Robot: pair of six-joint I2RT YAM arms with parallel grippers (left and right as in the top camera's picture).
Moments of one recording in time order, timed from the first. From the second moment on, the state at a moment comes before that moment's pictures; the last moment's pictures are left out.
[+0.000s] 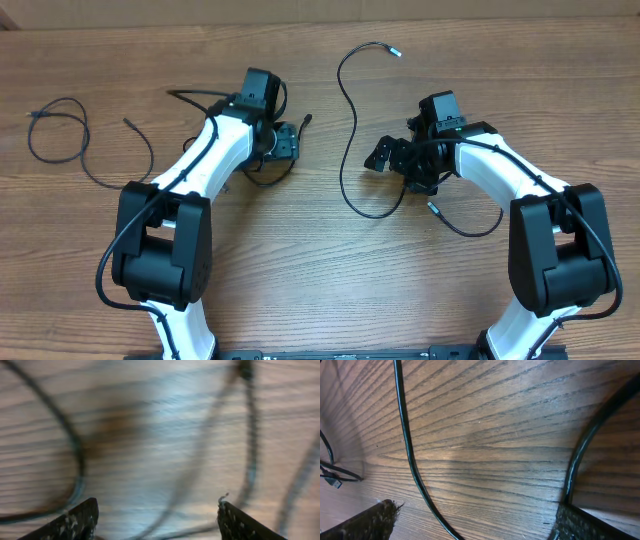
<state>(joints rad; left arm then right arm) -0.27 1.97 1.43 -0.72 0.08 -0.34 0.22 1.89 1.18 -0.58 -0.43 0.54</state>
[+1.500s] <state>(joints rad) -0.24 1.97 1.50 -0.92 -0.10 -0.30 0.22 1.89 1.18 -0.58 -0.43 0.54</state>
